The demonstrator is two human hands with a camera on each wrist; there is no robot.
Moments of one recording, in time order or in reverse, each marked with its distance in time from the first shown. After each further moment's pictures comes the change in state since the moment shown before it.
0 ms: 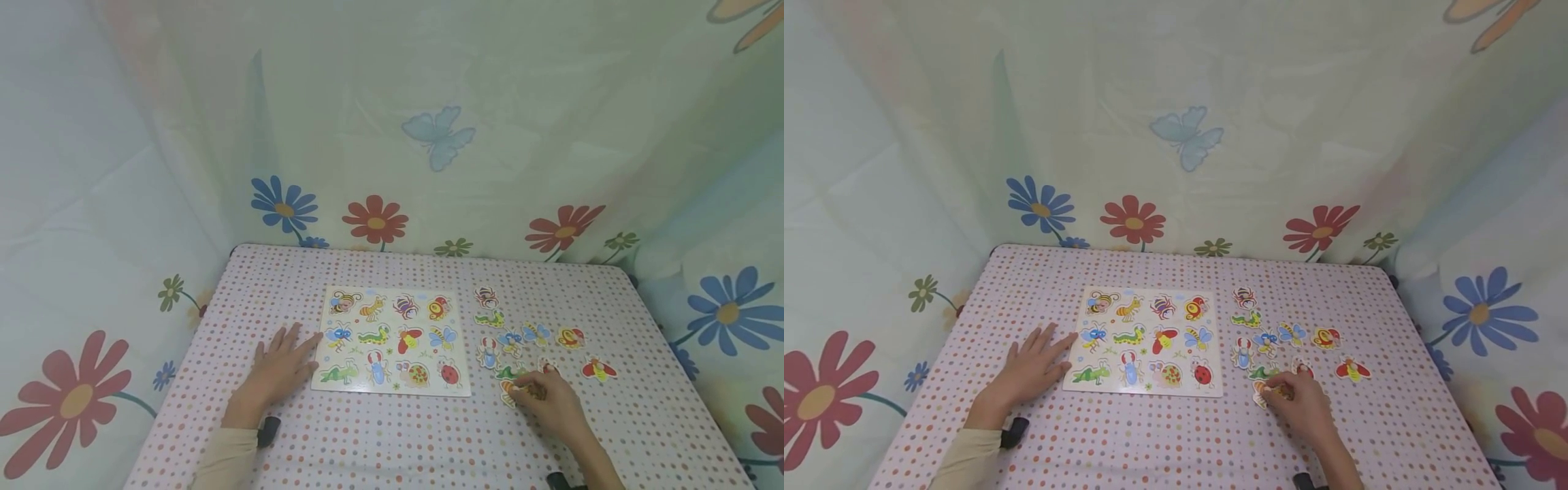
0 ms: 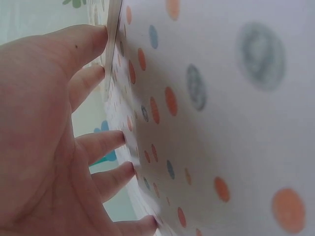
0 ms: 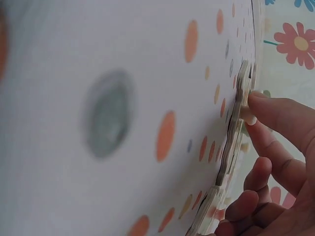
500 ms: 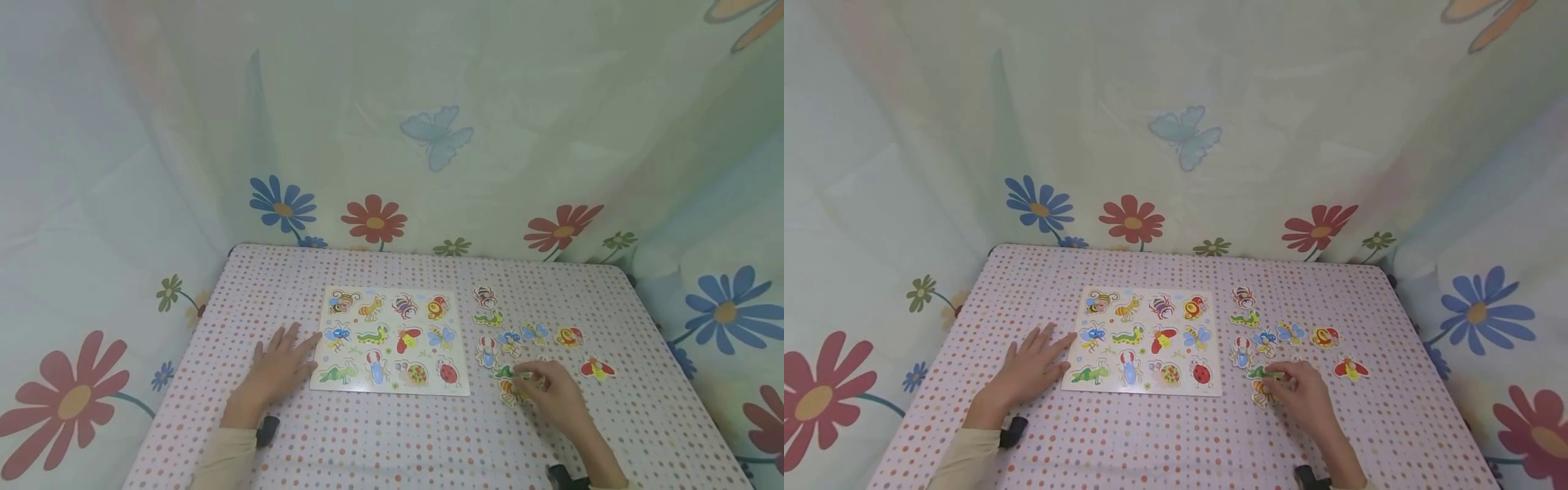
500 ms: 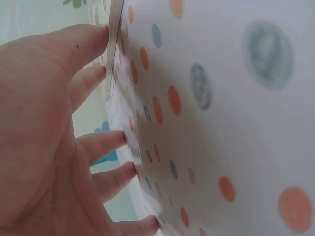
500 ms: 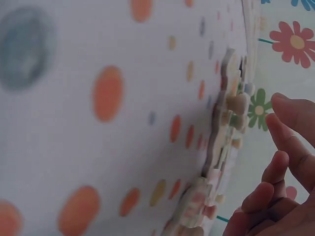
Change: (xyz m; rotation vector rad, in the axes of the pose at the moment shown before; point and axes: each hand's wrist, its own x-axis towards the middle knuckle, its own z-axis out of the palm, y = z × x) left_hand -0.001 0.001 -0.001 0.005 -0.001 -0.004; right_hand 0.006 -0.001 -0.009 0.063 0.056 -0.108
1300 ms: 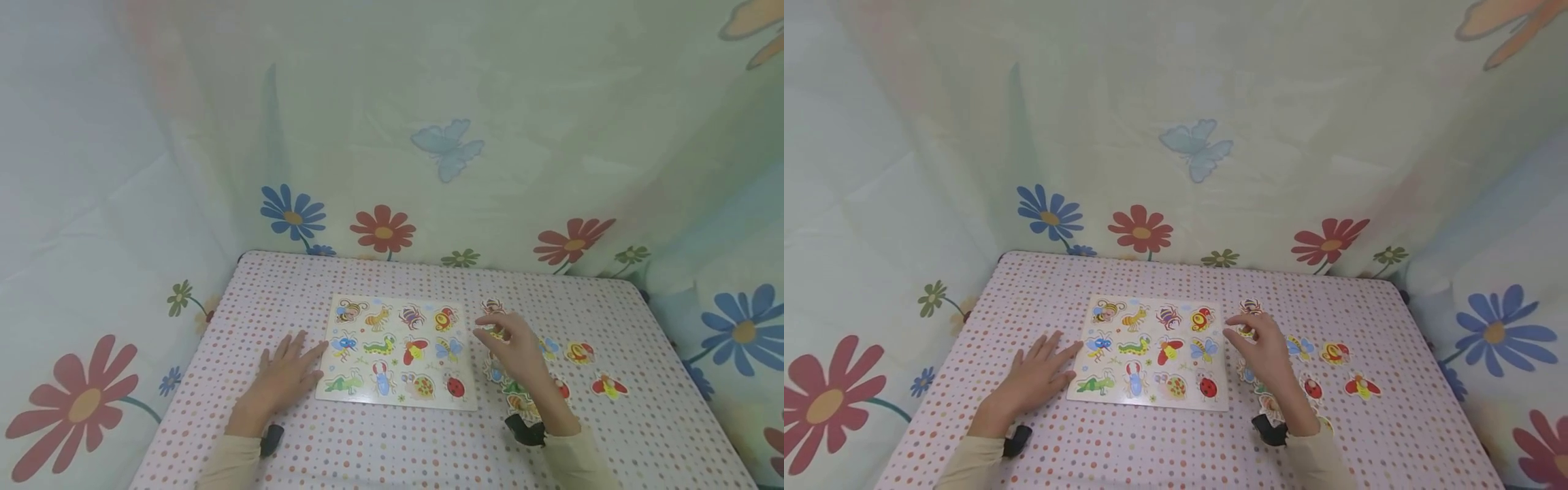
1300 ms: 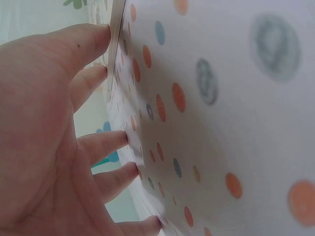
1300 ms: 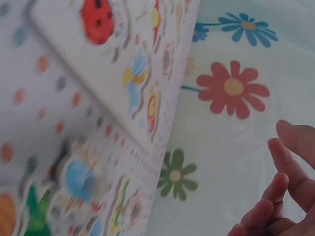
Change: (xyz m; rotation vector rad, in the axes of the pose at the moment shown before) left_hand 0.003 -0.001 0.006 0.015 0.016 -0.020; right_hand 0.079 -0.082 0.014 0.144 0.132 -0.223
